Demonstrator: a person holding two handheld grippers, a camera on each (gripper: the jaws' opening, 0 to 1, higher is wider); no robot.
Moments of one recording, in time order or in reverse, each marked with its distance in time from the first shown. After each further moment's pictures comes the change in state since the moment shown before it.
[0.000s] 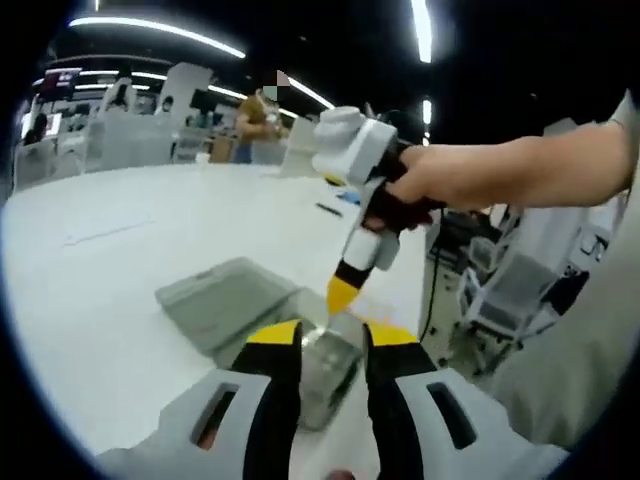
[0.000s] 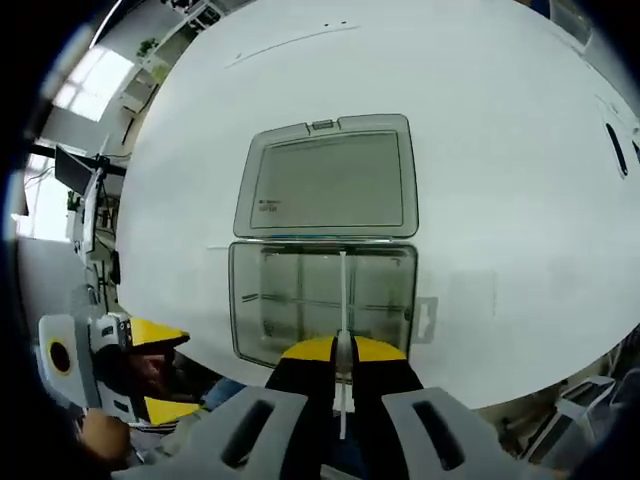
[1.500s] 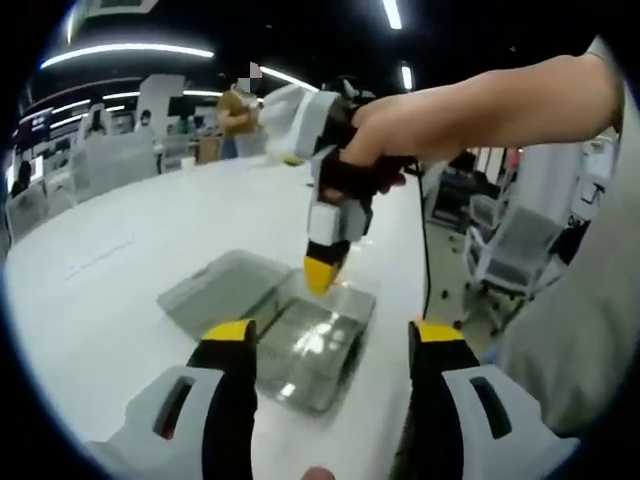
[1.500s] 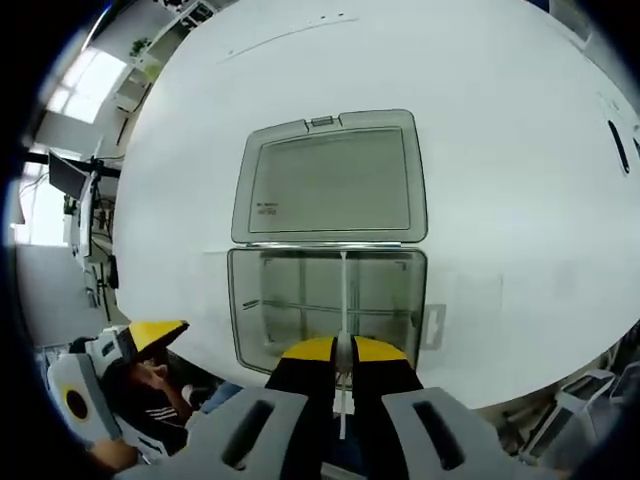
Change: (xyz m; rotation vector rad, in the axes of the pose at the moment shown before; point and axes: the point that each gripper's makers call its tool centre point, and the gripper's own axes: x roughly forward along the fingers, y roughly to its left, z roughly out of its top) left arm -0.002 -0.010 -0.015 0.139 0.086 -0.001; right arm 0.009 0.003 0.005 0.022 0.033 -0.014
